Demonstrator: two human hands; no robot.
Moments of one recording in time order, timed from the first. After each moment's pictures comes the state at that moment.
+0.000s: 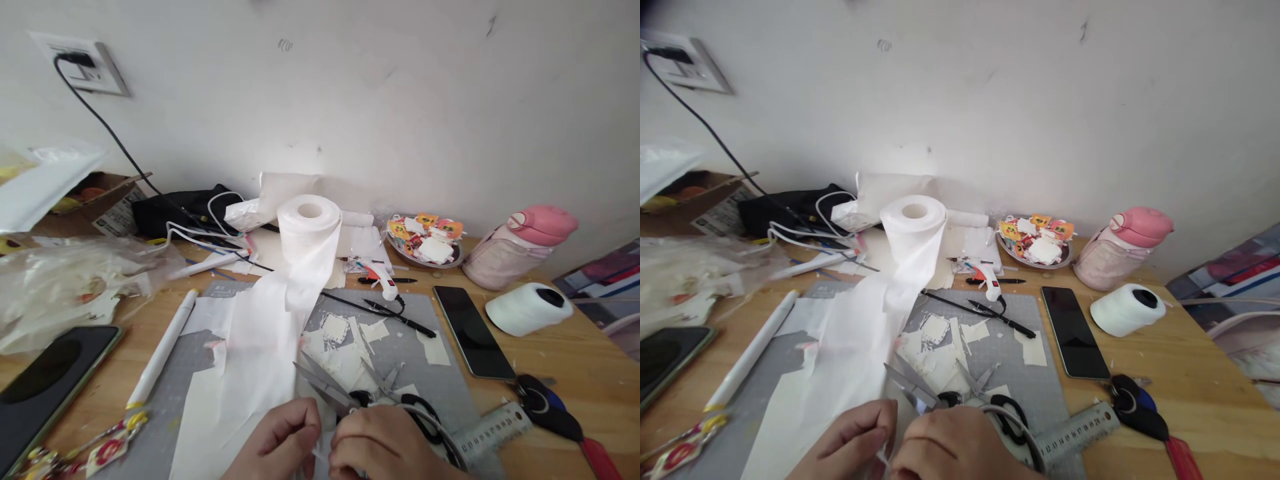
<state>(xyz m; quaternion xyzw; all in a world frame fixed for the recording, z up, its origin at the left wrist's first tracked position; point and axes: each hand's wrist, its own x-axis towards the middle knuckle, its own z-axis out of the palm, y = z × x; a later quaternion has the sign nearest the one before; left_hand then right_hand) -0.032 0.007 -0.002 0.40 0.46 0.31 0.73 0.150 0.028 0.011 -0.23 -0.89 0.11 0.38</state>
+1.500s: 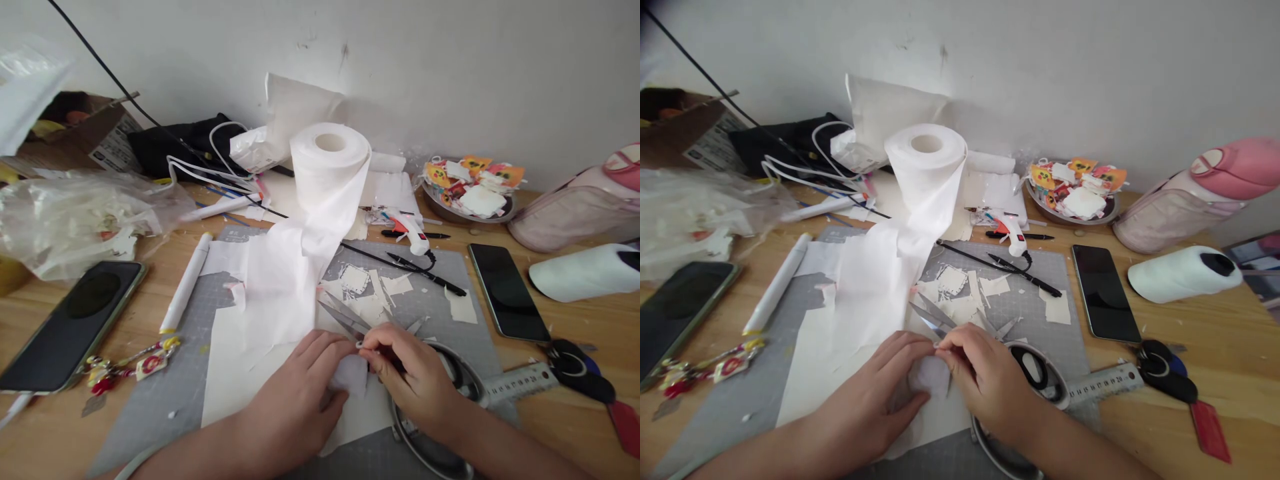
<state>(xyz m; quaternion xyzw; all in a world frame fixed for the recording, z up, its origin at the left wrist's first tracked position) -0.029 0.005 -0.002 0.78 0.45 0.20 0.38 0.155 0.034 -0.005 -0.40 -0.79 0.34 0.30</state>
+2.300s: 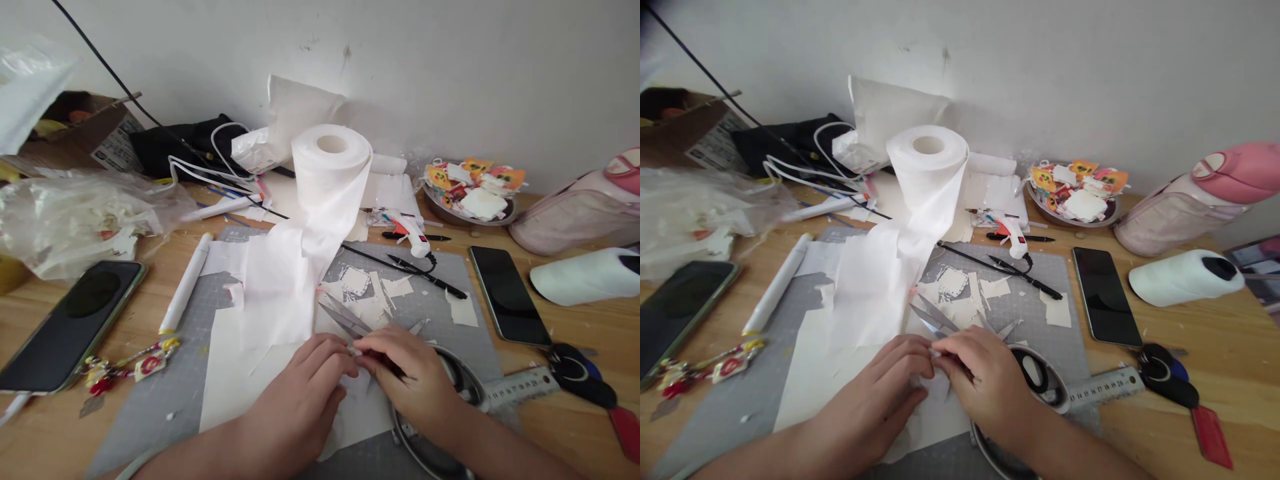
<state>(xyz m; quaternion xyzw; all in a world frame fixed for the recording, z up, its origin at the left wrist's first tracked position) -0.029 0.003 -0.002 0.80 0.42 0.22 0.36 0.152 0.037 -0.008 -0.39 -0.80 0.31 0.34</state>
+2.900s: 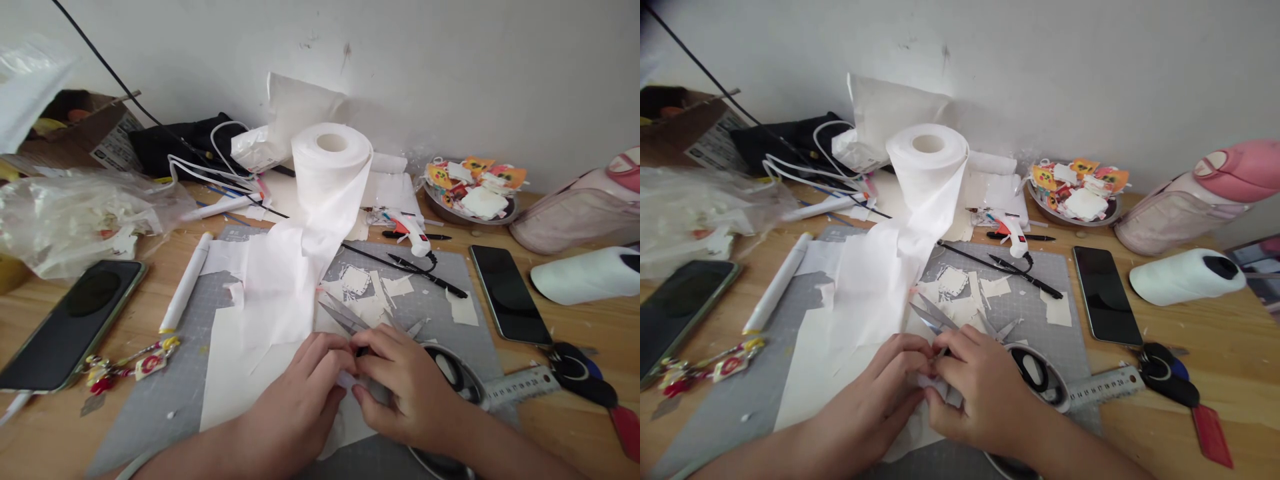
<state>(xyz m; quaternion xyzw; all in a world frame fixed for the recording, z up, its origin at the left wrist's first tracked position) -0.029 -0.001 -0.004 0.78 0.43 0.23 0.38 0.152 0.036 0.002 -0.33 -0.88 0.29 0.20</state>
